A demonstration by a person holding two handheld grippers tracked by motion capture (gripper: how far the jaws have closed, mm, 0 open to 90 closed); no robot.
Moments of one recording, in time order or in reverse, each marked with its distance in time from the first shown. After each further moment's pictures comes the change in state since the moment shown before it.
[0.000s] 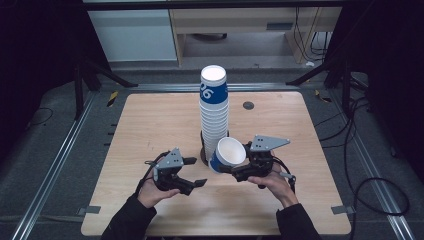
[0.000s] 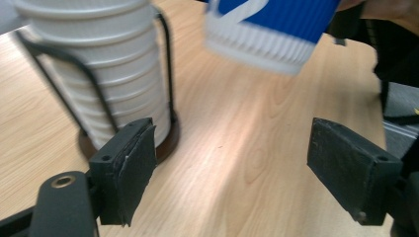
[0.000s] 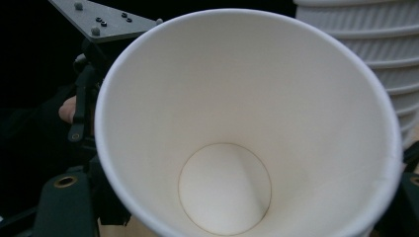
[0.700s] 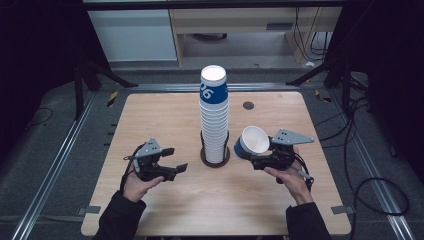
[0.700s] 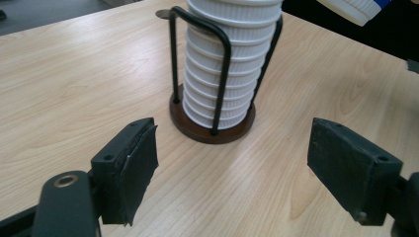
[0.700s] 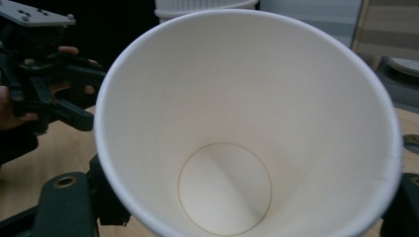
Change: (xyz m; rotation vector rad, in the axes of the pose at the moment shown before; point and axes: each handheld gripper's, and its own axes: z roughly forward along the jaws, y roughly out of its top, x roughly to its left) left arm 0.037 -0.014 -0.035 -0.019 0.179 -0.156; right arm -0.024 0.000 -0.043 0.000 -0.290 0.037
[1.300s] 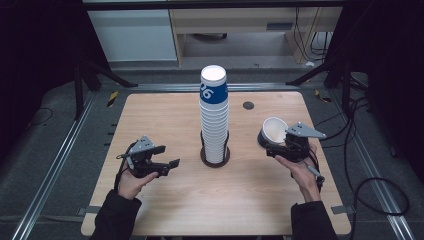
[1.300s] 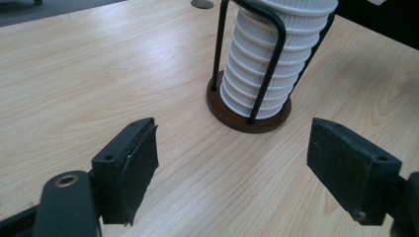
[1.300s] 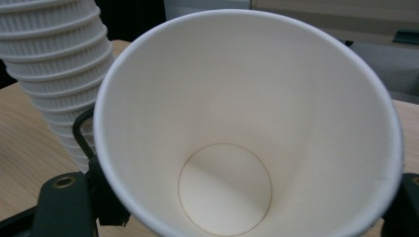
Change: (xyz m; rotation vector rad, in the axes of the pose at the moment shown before) left arm 0.018 -0.006 -0.005 0.034 0.081 -0.052; right arm -0.038 -0.005 -0.016 0.074 -0.356 0.052
